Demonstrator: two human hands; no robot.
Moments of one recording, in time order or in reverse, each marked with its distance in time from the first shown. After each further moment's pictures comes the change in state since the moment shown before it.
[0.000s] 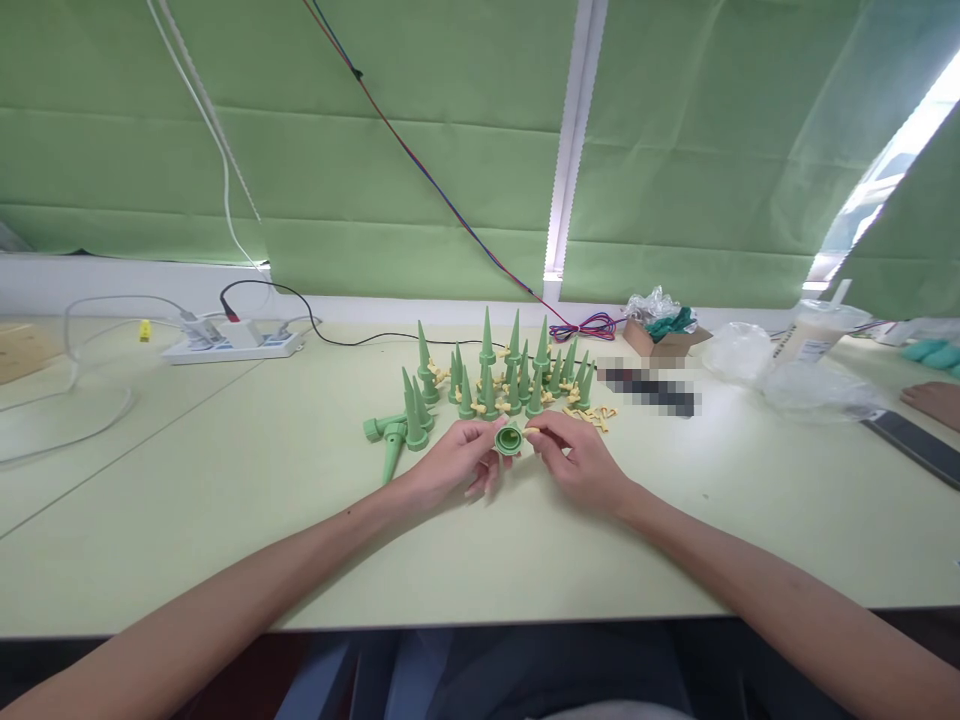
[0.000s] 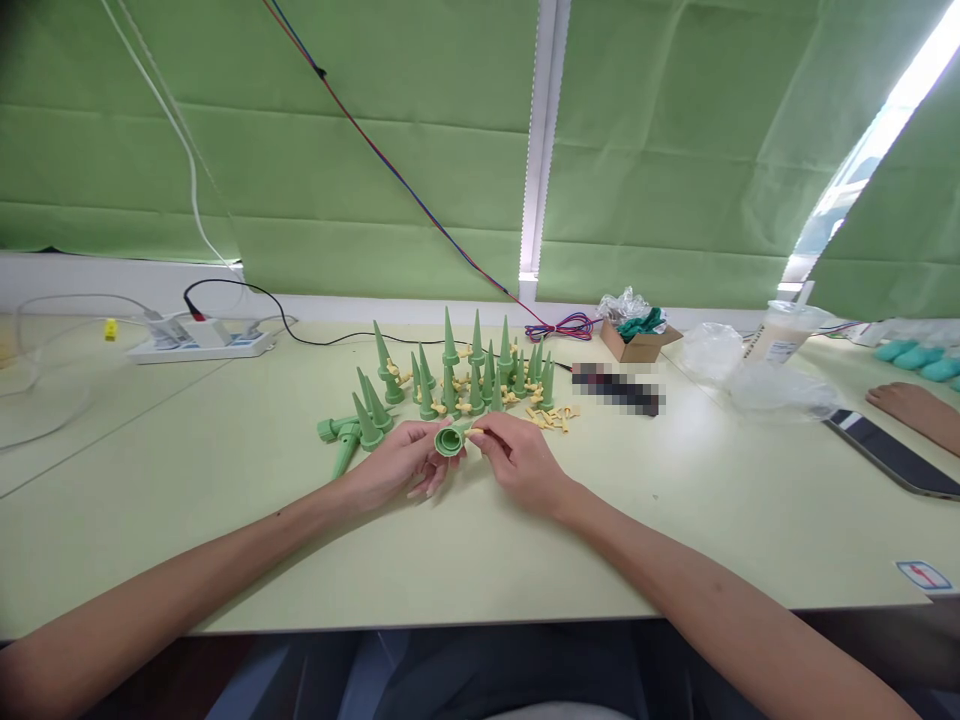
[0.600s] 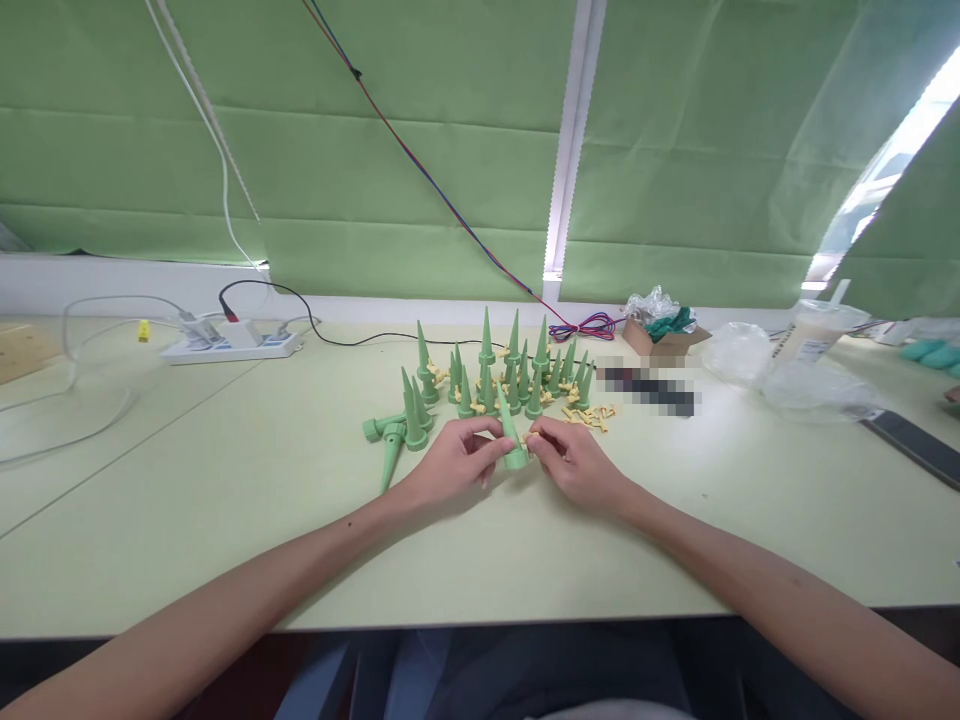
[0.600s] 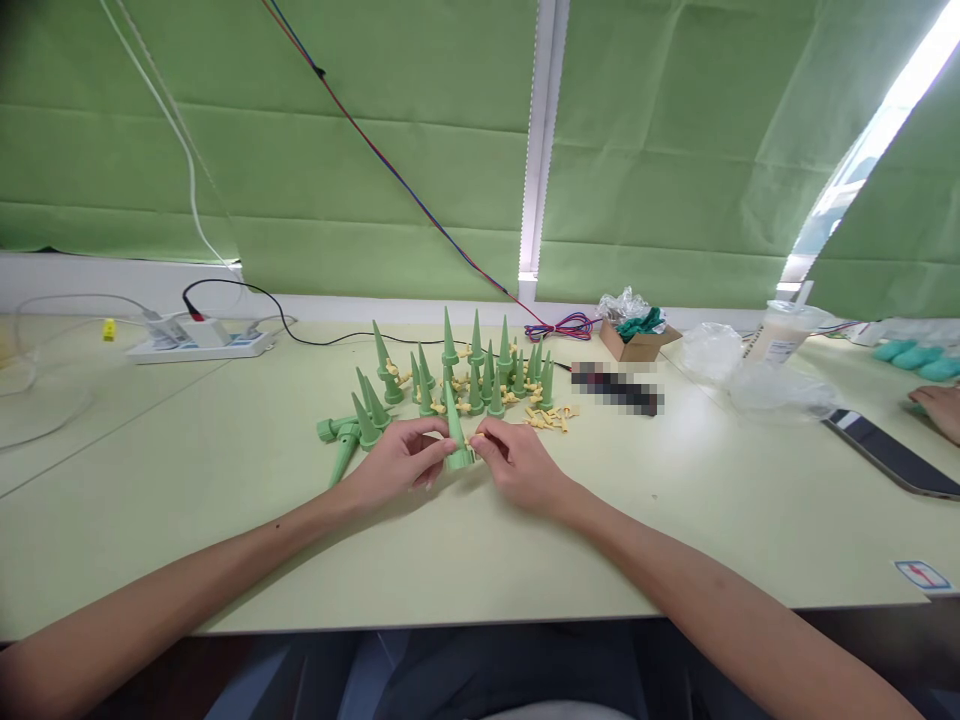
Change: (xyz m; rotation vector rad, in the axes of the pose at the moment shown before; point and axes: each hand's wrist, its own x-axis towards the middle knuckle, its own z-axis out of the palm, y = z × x) left_hand -0.007 -0.001 -0.001 0.365 0.123 0.145; right_hand -0.002 0.002 0.001 0.051 -0.111 0.141
